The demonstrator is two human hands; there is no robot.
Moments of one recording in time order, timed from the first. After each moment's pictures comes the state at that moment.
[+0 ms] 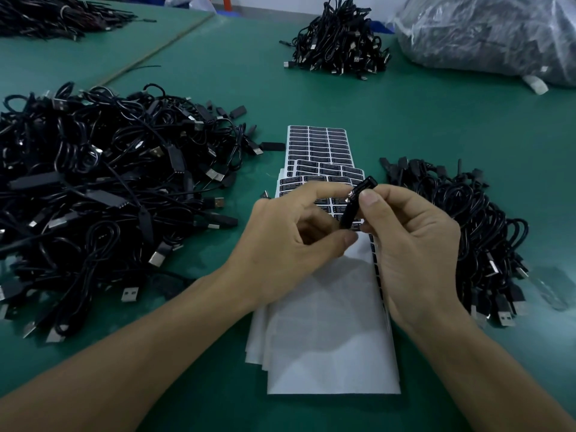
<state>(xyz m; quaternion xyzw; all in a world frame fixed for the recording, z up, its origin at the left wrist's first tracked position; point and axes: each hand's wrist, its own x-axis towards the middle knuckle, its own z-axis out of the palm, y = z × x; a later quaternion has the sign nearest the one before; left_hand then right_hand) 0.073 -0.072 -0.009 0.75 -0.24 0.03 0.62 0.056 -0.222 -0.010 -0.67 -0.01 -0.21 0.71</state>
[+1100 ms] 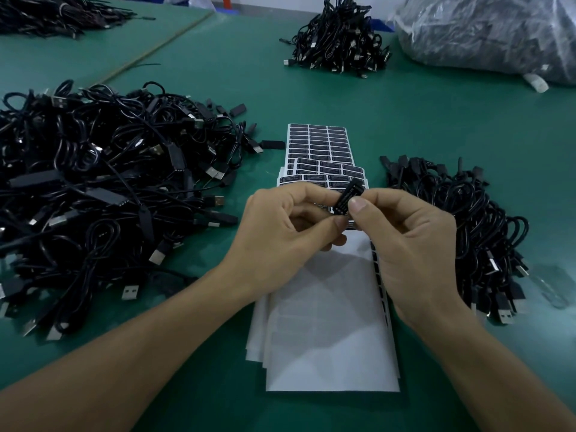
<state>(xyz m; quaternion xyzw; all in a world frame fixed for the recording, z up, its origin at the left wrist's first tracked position) 0.073 -0.072 -0.007 0.70 -0.20 0.01 0.69 0.053 -0.224 -0.003 -0.72 -0.05 -0.19 0.66</state>
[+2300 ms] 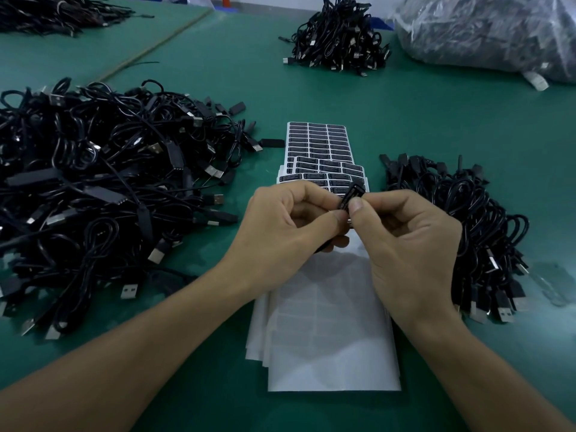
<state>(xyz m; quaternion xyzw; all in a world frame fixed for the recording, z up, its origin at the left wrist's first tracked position) 0.073 -0.073 -0.003 0.68 -0.17 -0.03 0.71 0.049 -0.217 -0.006 -0.73 -0.06 -0.26 0.63</state>
